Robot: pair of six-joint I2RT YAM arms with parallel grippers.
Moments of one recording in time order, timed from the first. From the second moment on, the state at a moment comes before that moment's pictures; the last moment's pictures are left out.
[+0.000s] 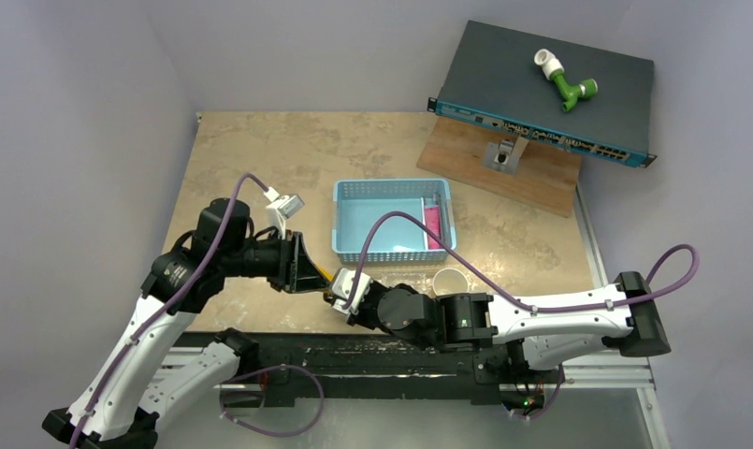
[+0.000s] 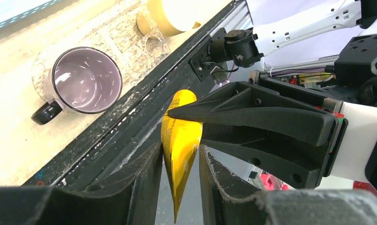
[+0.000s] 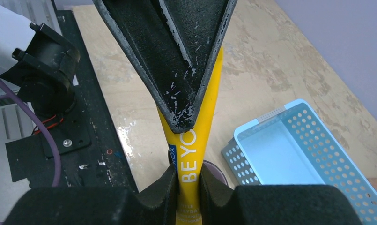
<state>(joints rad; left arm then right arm) -0.49 0.77 1.05 -0.93 0.70 -0.50 1.56 1.23 1.01 -0.13 0.54 -0.09</state>
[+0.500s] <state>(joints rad) -0.49 0.77 1.05 -0.93 0.69 -0.50 1.56 1.23 1.01 -0.13 0.56 -0.07</state>
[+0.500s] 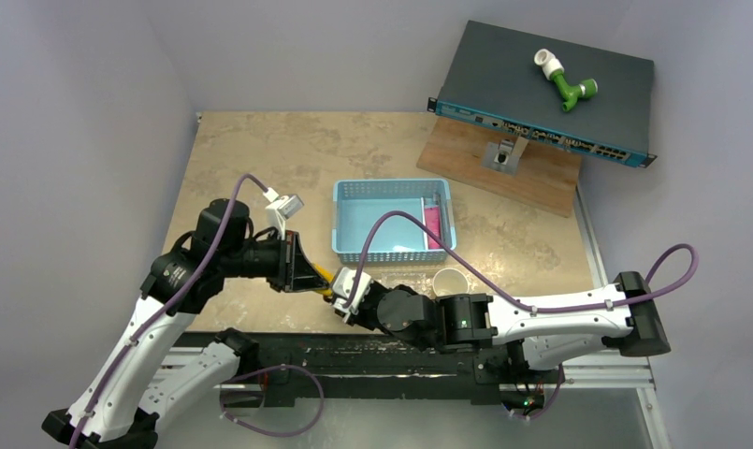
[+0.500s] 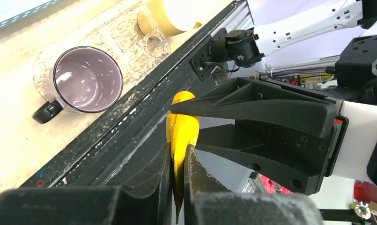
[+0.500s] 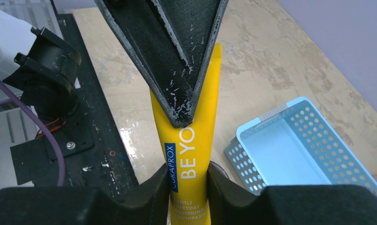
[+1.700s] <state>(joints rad) -0.97 0.92 1.26 -1.07 0.11 -0.53 1.18 1.11 1.05 -0.49 0.68 0.34</state>
